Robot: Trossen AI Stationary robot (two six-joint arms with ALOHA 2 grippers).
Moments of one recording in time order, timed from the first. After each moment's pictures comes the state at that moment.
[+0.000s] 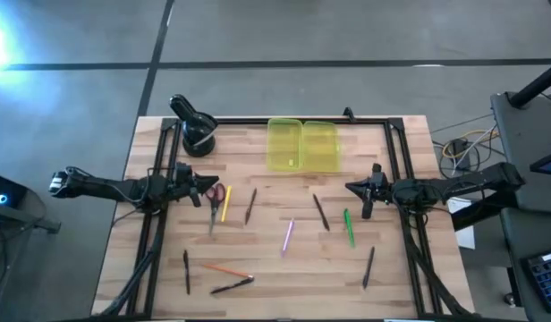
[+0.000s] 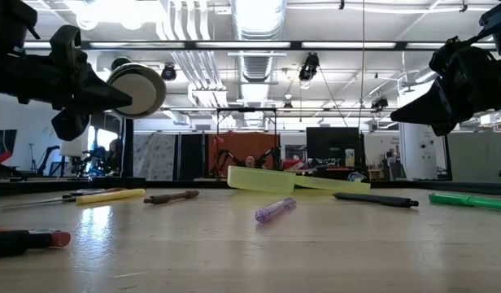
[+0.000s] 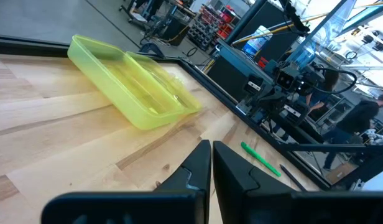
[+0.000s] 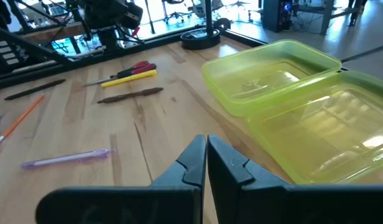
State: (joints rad) left arm -0.11 0.27 0.01 0.09 -0.49 -0.68; right arm 0.17 0.34 0.01 0.06 0.47 0.32
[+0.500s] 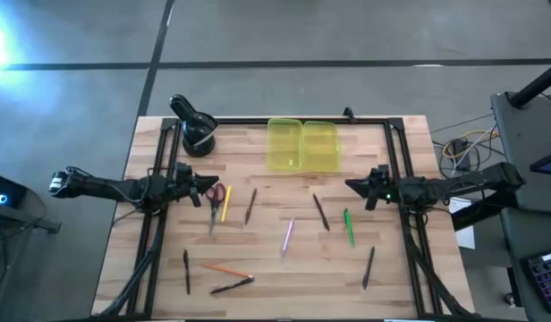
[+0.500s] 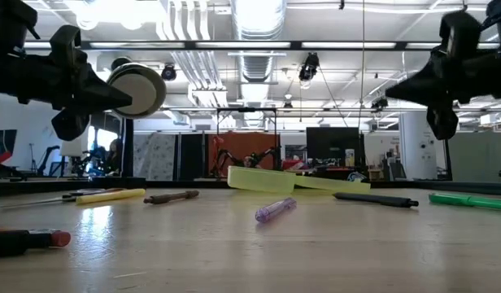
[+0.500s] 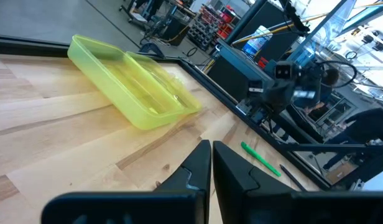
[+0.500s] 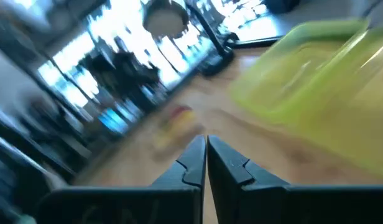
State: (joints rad) left arm -0.11 0.27 0.01 0.09 -0.49 -0.68; right arm 0.17 0.34 0.01 0.25 0.47 0.80
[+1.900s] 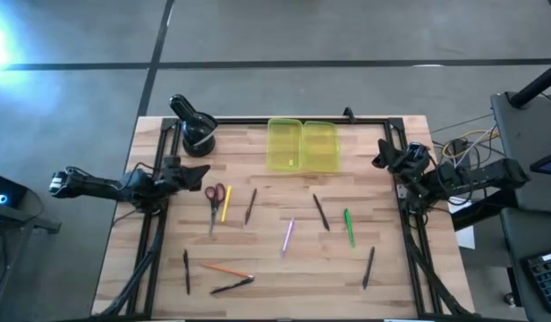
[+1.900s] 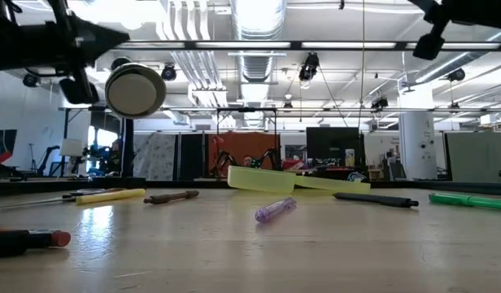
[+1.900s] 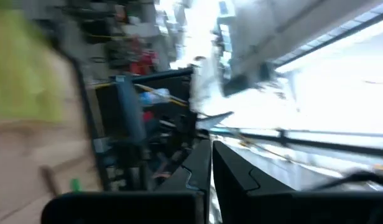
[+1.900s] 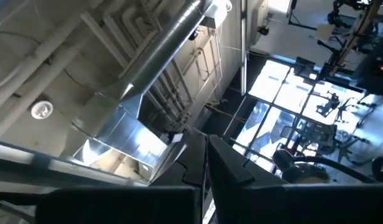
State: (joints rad) left arm -0.11 0.27 0.01 0.57 -0.43 -1.24; right arm 0.17 0.48 0.13 1.10 0.66 0.80
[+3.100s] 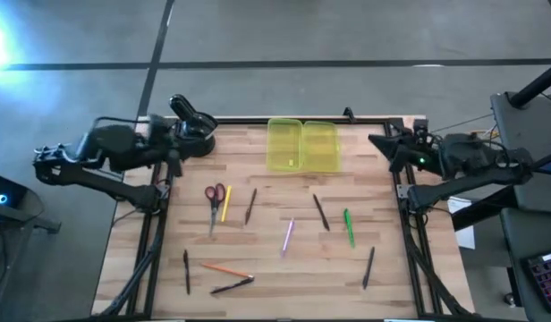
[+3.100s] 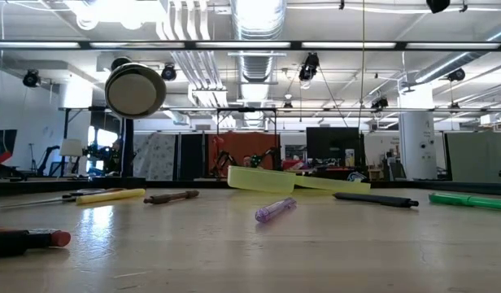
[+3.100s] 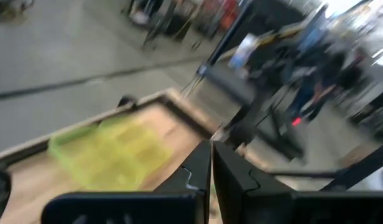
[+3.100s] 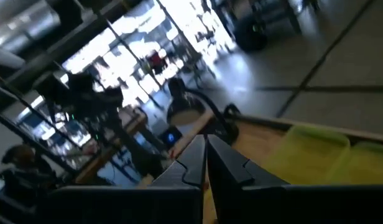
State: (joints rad) left arm -0.12 0.85 1.21 -0.65 -0.50 -0.63; right arm 0.17 0.64 0.98 -0.47 0.63 0.77
